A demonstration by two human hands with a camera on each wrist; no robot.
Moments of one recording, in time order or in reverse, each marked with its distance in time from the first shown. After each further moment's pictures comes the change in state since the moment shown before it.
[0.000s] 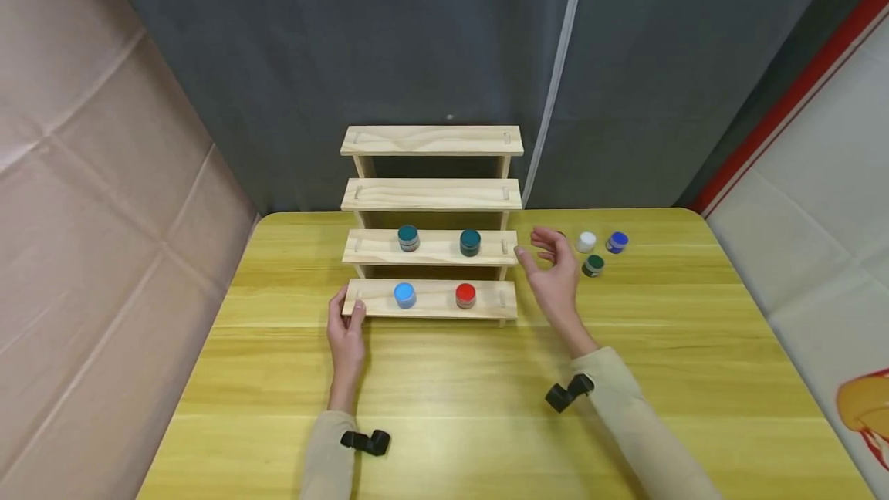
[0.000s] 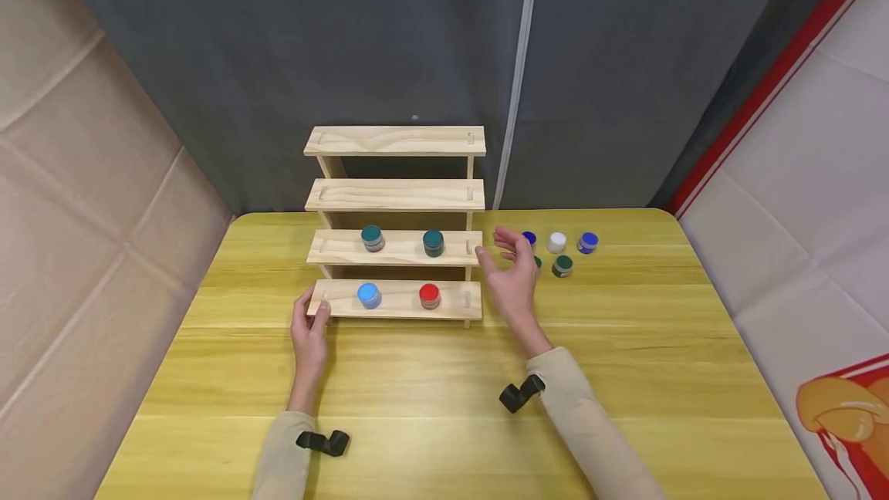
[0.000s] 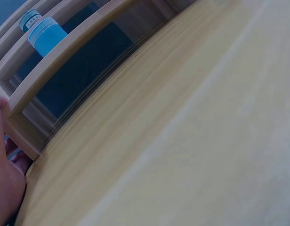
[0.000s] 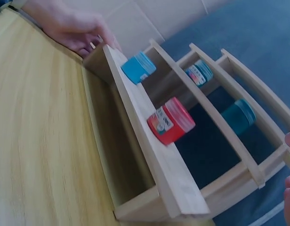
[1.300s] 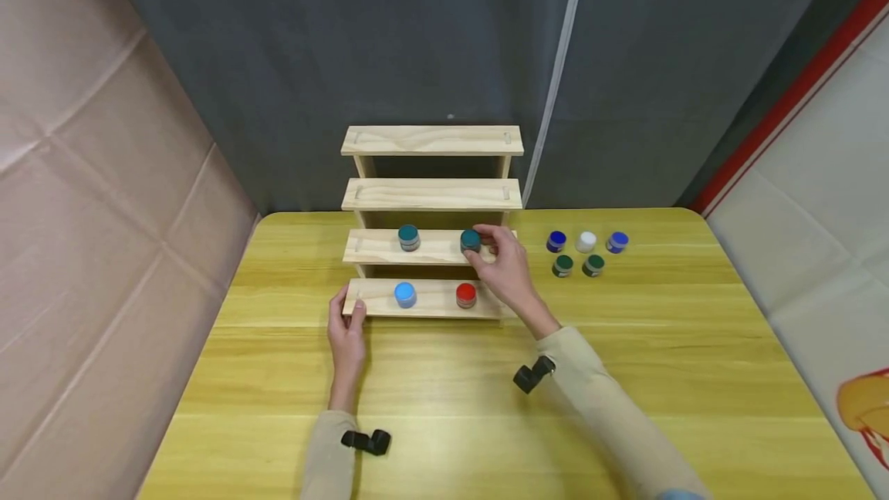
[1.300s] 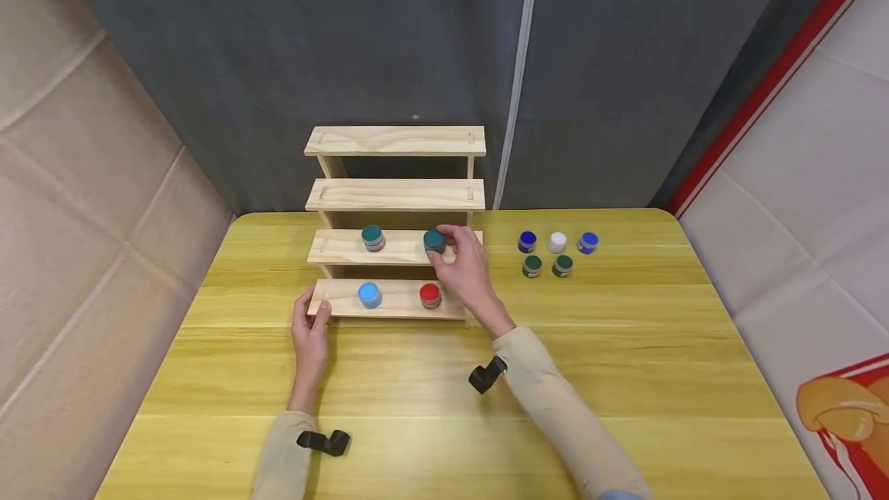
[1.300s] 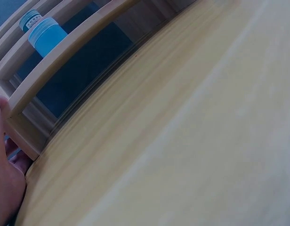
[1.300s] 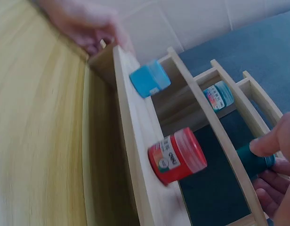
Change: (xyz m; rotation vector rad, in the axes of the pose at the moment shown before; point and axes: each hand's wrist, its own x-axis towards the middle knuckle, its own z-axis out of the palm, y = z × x) left_hand 0.001 -0.001 0.000 -0.003 -0.004 -0.008; right_hand 0.013 0.018 0.051 -0.299 -0.350 -0.074
